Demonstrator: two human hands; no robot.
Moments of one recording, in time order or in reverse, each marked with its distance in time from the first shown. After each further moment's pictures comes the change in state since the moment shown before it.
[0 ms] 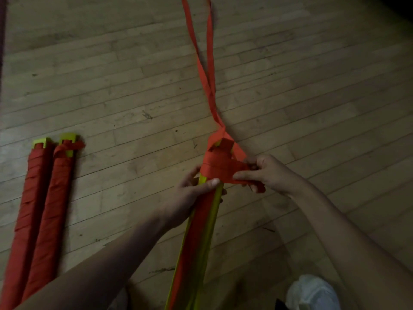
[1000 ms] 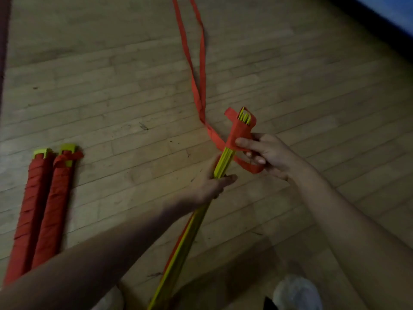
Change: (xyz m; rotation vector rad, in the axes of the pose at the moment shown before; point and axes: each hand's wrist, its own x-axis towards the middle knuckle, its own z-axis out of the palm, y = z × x) left_hand 0.028 0.022 0.047 0.506 0.048 0.026; right_hand -0.004 -0.064 -0.024 0.222 0.169 -0.026
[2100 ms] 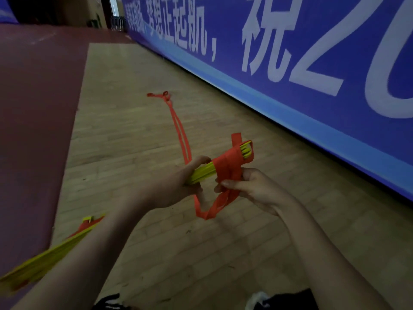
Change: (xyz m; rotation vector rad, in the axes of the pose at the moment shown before) left_hand -0.283 0.256 -0.021 0.982 0.057 0.569; right_hand -0.301 -0.194 0.068 -0.175 -0.053 -0.334
